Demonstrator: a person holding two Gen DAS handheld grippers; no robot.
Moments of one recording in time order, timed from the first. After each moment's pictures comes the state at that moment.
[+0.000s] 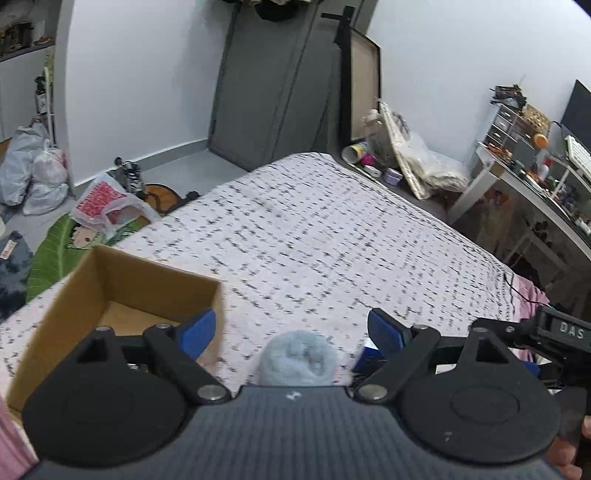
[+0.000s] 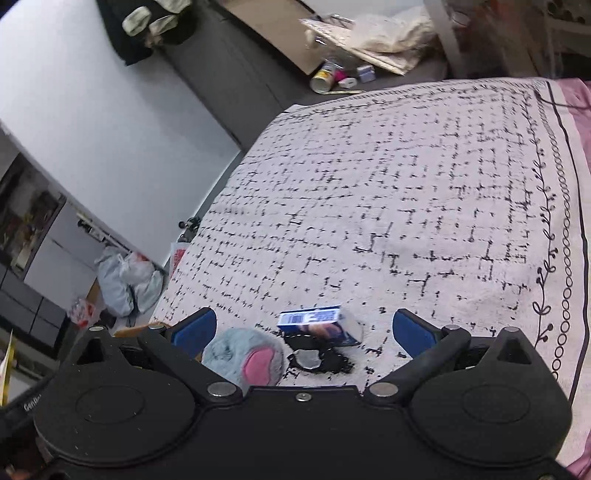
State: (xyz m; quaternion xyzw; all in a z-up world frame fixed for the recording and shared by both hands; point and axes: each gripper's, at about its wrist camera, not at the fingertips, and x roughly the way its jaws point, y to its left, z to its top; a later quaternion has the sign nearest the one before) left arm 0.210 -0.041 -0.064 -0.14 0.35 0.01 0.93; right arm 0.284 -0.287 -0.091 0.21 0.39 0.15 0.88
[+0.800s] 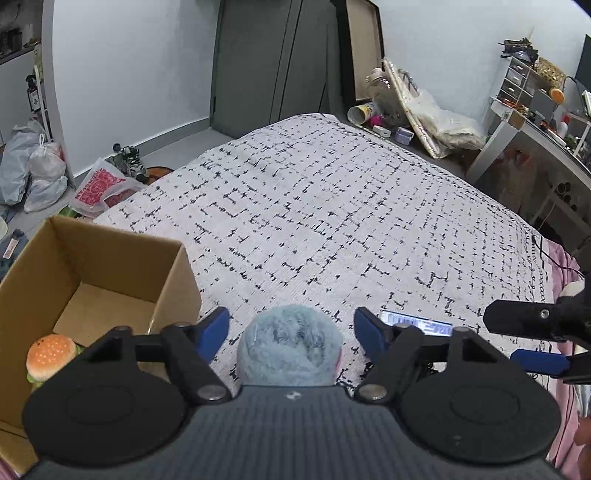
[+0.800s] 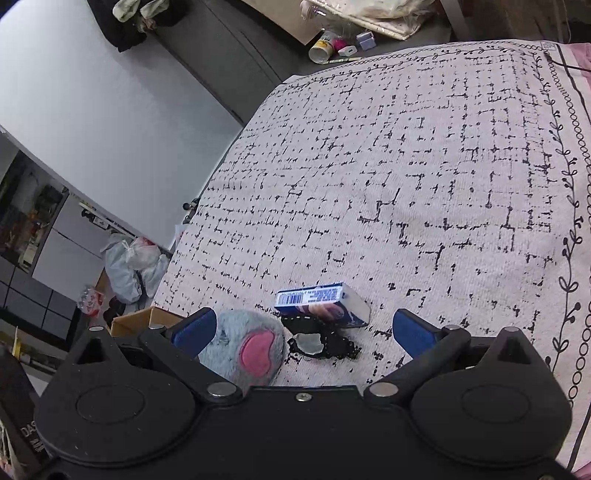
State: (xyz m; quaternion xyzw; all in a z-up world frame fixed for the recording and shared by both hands) left arm 0.247 -0.072 -0.121 -0.10 0.39 0.03 0.92; right arm 0.297 -0.276 -0.115 0.22 0.43 0.18 0.86
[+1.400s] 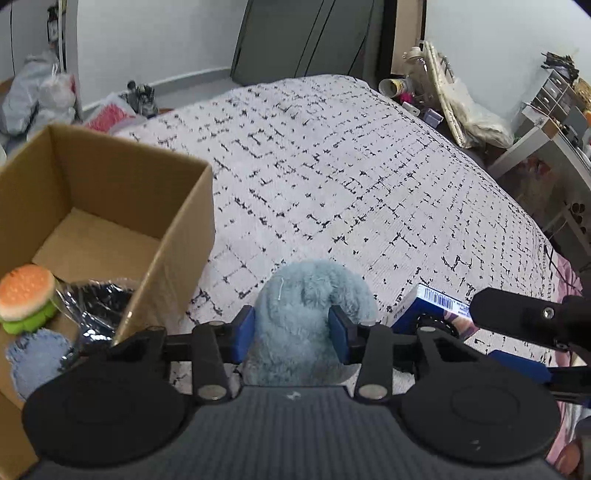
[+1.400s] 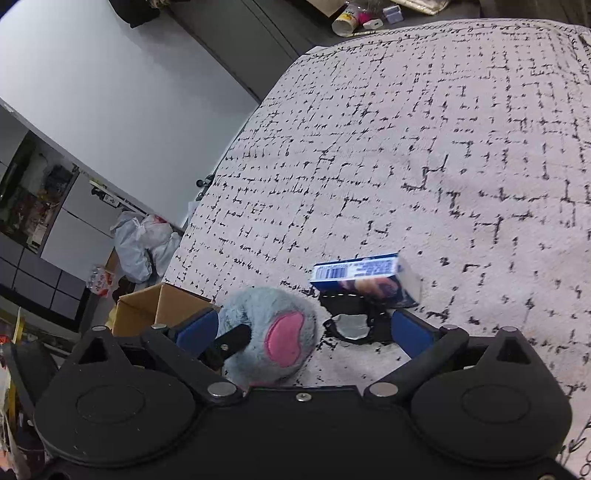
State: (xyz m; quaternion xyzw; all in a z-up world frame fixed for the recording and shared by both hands) left arm 0.254 -0.047 -0.163 -0.18 0.44 0.04 0.88; right arm 0.305 -0.234 -0.136 0.23 0.45 0.21 0.84
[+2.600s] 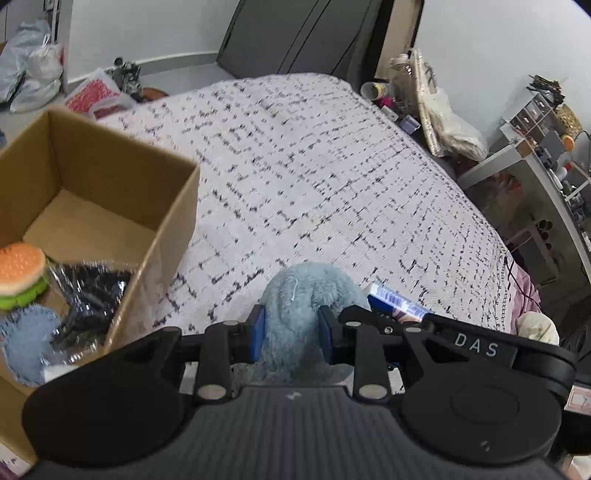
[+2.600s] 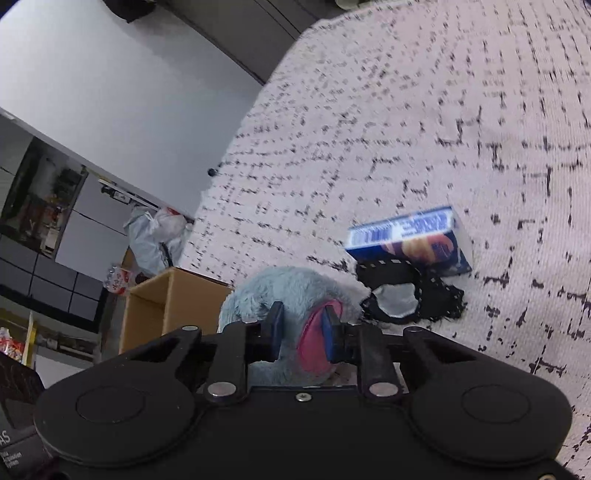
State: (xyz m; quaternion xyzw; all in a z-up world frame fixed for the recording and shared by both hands) left arm 0.241 -0.041 -0.135 -0.24 0.44 0.00 0.87; right arm 0.302 -0.211 -0.149 0.25 0.46 0.23 0.82
